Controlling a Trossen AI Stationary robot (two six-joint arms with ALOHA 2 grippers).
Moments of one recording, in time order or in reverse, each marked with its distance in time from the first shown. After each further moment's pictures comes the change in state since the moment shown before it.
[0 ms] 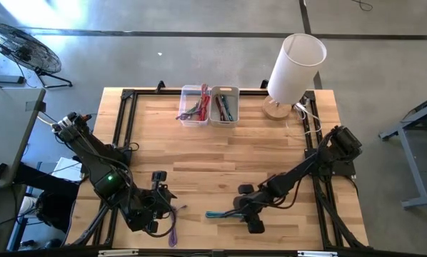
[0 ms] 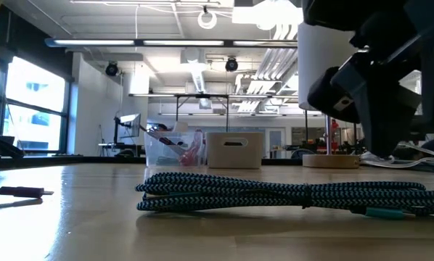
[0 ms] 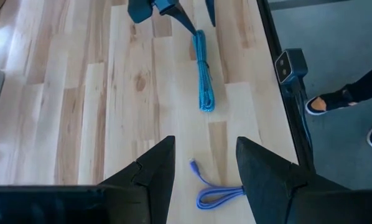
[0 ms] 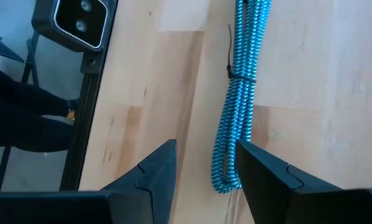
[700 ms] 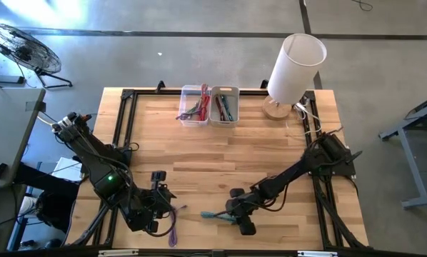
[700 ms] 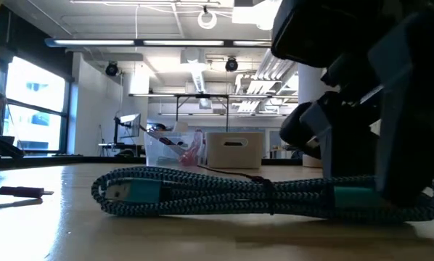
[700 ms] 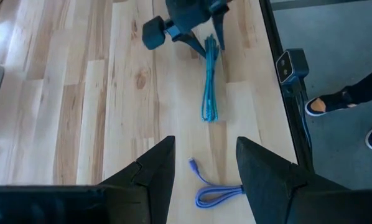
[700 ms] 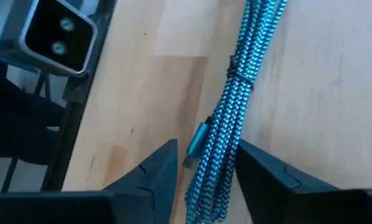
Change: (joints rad) left arm 0.000 0.000 0.000 -0.007 0.001 -0.021; right arm -0.035 0.195 0.007 0.156 -0.017 -0.062
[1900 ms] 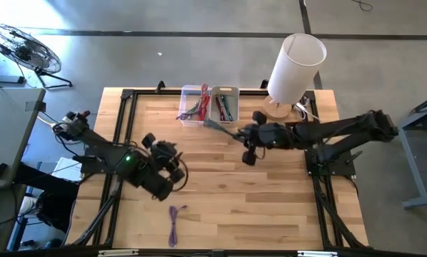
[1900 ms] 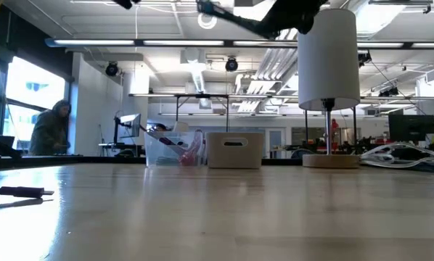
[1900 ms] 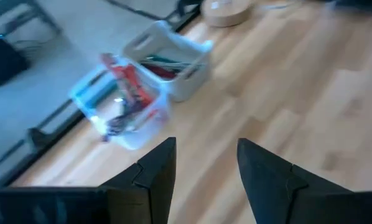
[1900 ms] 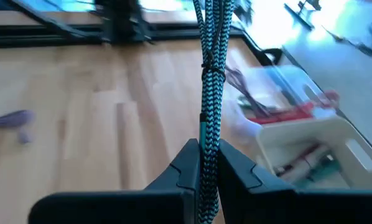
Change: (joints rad) left arm 0.236 0.000 0.000 -0.331 -0.479 -0.500; right arm -0.396 -0.723 -0.008 -0.292 0.490 -0.320
